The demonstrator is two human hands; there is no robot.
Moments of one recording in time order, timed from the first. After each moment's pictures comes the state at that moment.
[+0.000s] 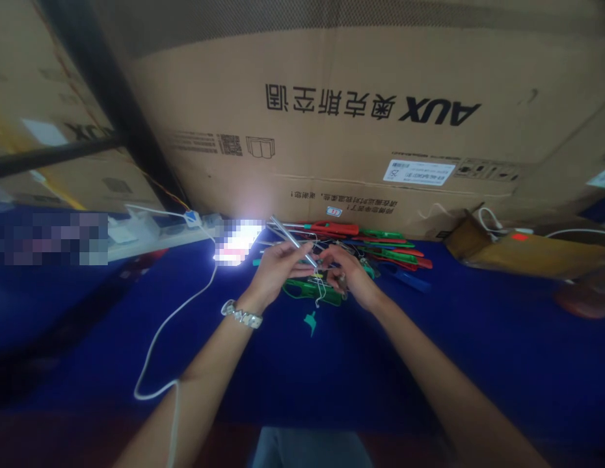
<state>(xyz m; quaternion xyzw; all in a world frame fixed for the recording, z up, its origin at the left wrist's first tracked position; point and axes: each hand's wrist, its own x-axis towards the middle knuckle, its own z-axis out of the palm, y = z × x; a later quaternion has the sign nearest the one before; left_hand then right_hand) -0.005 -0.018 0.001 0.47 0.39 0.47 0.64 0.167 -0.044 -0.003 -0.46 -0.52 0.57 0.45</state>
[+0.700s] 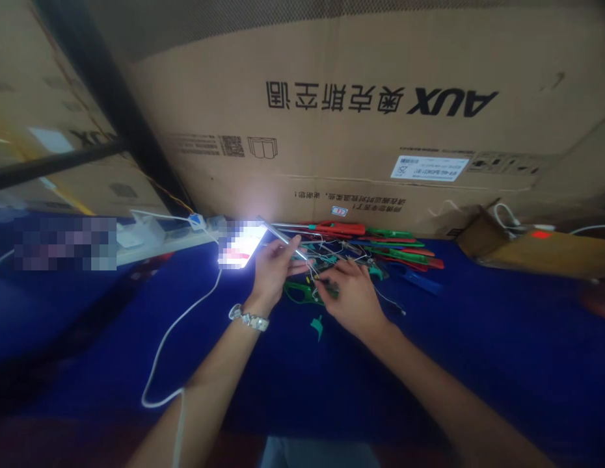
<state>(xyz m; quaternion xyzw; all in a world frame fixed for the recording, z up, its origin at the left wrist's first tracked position) -0.006 -0.012 -0.001 0.38 0.43 0.57 0.59 0.147 -0.072 -0.016 -0.57 -0.76 0.00 0.31</state>
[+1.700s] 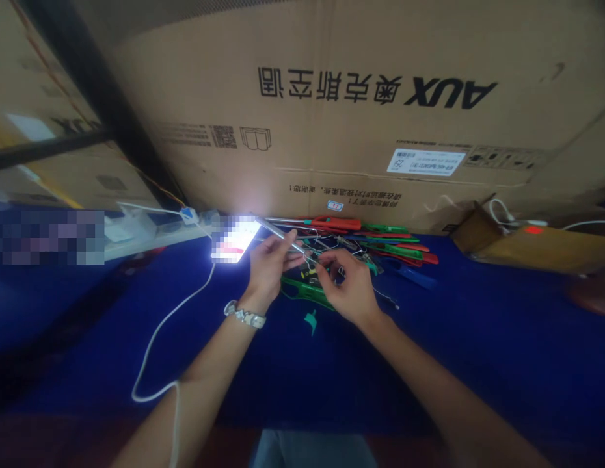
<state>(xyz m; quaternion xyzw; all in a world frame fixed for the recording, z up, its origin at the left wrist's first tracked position) 0.001 -0.015 -0.003 0.36 0.41 0.59 0.59 0.152 -0.065 -0.015 -0.52 -0.69 0.12 0.48</state>
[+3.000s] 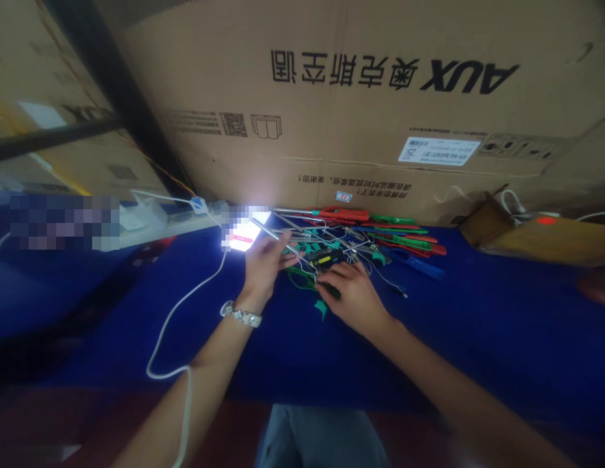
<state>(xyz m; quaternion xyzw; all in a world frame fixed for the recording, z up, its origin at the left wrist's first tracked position) -0.027 -0.028 -0.016 0.34 0.45 0.60 0.56 0.150 -0.088 -0.035 -0.48 -0.83 0.00 0.30</state>
